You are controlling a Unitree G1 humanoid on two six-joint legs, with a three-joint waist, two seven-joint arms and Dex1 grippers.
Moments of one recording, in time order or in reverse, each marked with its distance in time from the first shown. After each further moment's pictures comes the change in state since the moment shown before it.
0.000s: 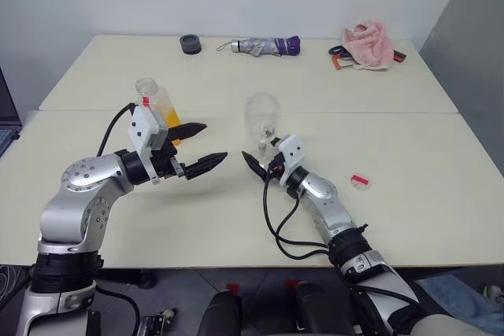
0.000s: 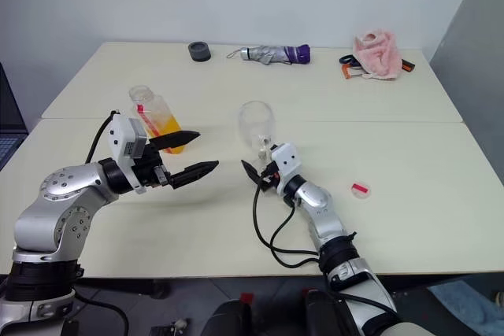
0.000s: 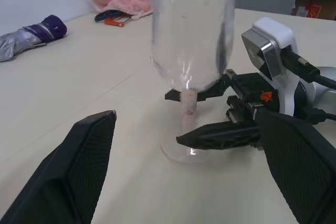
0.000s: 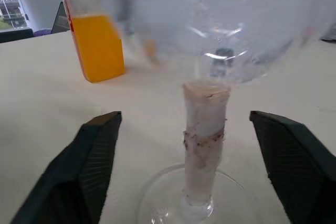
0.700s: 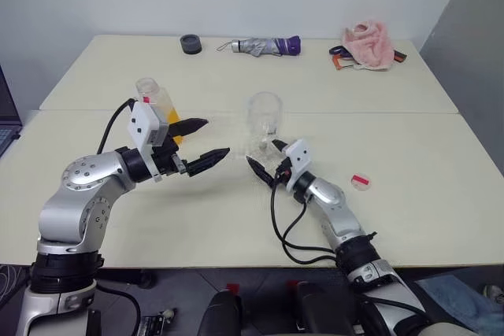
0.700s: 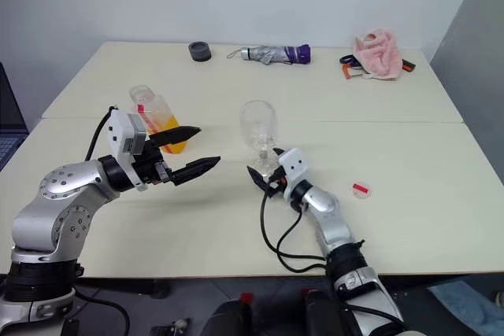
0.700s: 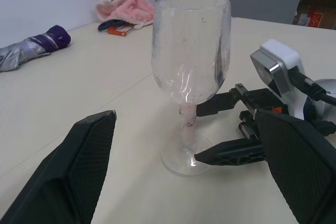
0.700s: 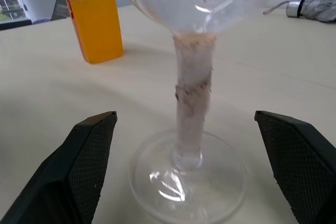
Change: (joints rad) left arm -0.006 0.000 0.000 -0.045 -0.029 0.021 0.042; right arm 0.102 -0.062 0.000 -0.136 0.010 0.084 0.037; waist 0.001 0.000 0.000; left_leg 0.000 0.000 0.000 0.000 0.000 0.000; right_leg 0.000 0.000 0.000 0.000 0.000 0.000
